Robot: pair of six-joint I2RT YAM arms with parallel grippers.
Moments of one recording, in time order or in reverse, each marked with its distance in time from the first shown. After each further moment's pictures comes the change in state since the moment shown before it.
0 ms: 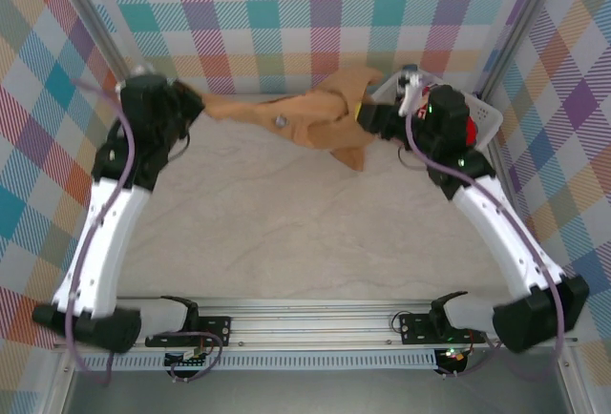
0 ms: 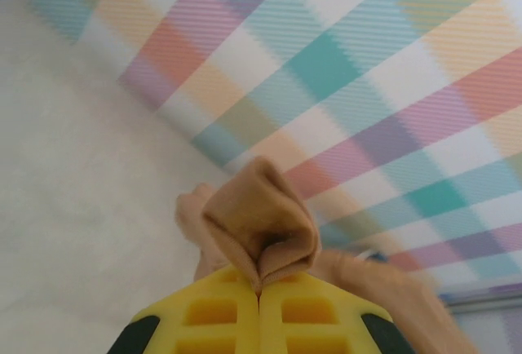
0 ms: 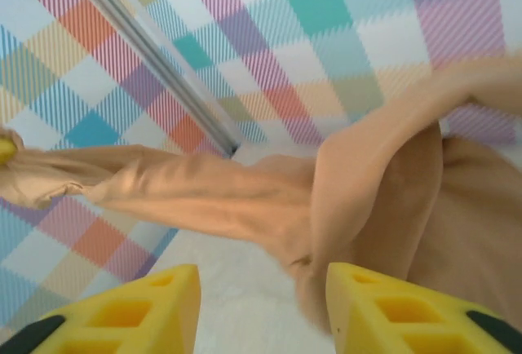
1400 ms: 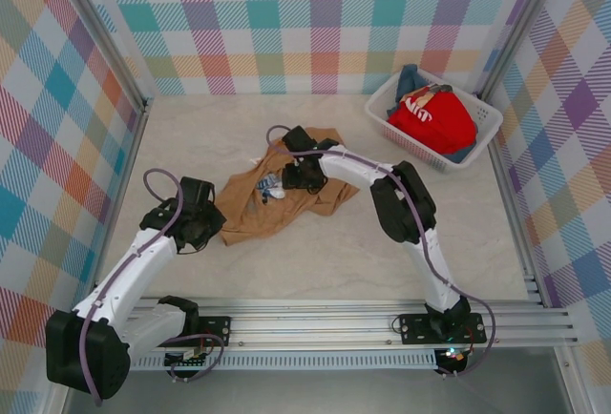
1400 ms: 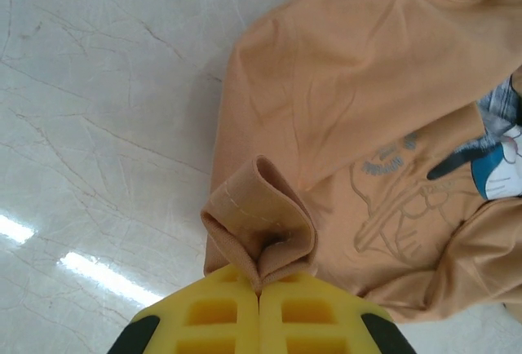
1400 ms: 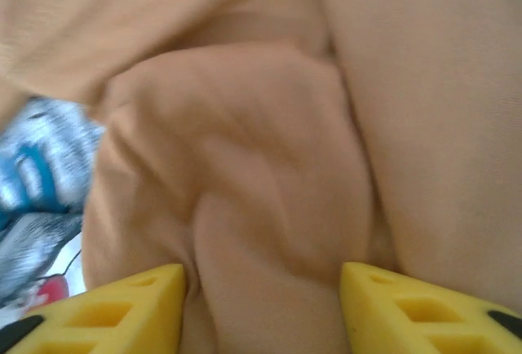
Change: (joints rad) left arm -0.011 -0.159 -0.745 -0.087 0.111 -0.070; right arm 0.346 1.086 0.613 -0.451 0.361 0.092
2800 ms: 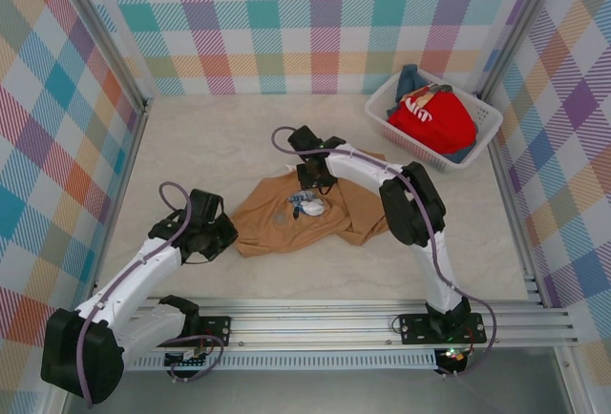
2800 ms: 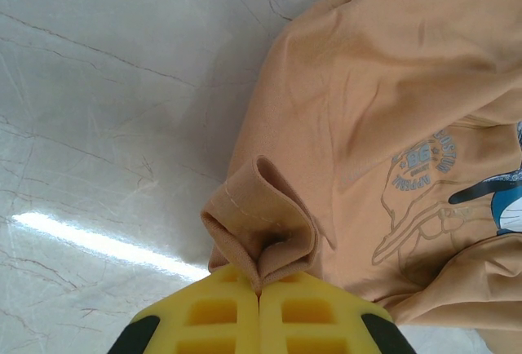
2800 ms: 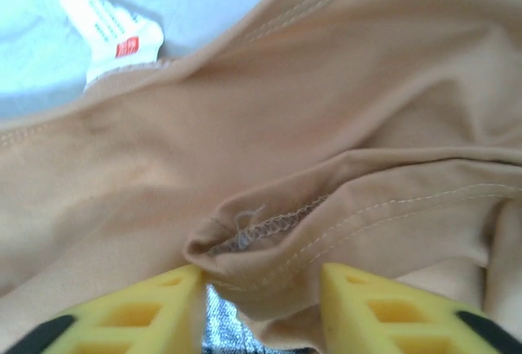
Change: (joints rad) left arm -0.078 -0.026 -0.119 0.103 0.163 -0.049; right arm 0.003 -0.071 -0.022 -0.093 0.187 -0.082
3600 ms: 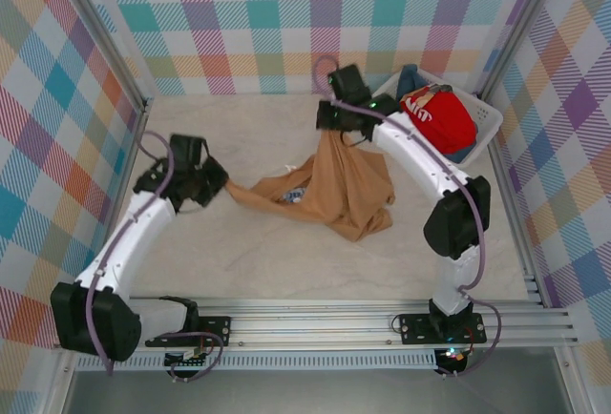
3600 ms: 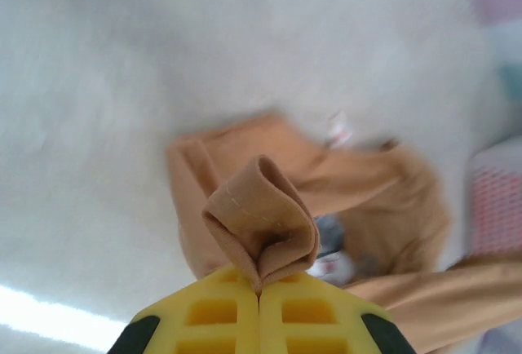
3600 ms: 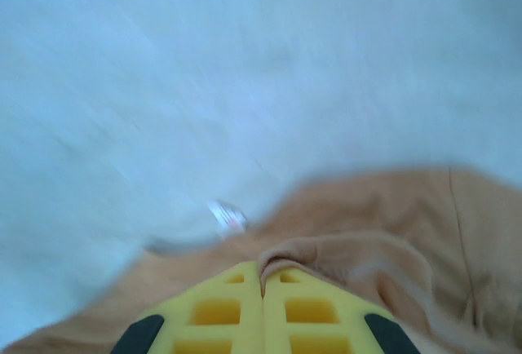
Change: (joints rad) left arm 0.177 0.250 0.534 -0.055 0.000 0.010; right arm -0.156 -0.275 0.236 0.000 -0.122 -0.018
